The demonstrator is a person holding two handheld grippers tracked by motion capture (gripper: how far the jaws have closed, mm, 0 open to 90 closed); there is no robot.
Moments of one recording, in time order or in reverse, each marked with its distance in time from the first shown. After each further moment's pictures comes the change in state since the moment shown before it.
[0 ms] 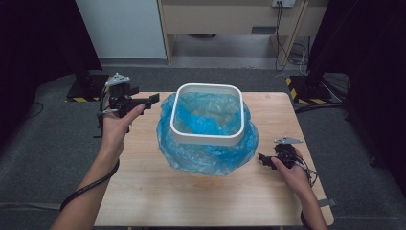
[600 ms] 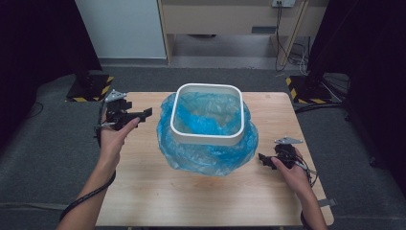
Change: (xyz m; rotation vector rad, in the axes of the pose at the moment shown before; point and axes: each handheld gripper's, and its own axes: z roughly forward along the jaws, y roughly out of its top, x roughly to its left) left arm 0.030 -0.057 0.009 0.073 0.059 -0.024; right arm 0.000 0.000 0.000 0.001 -0.002 -0.001
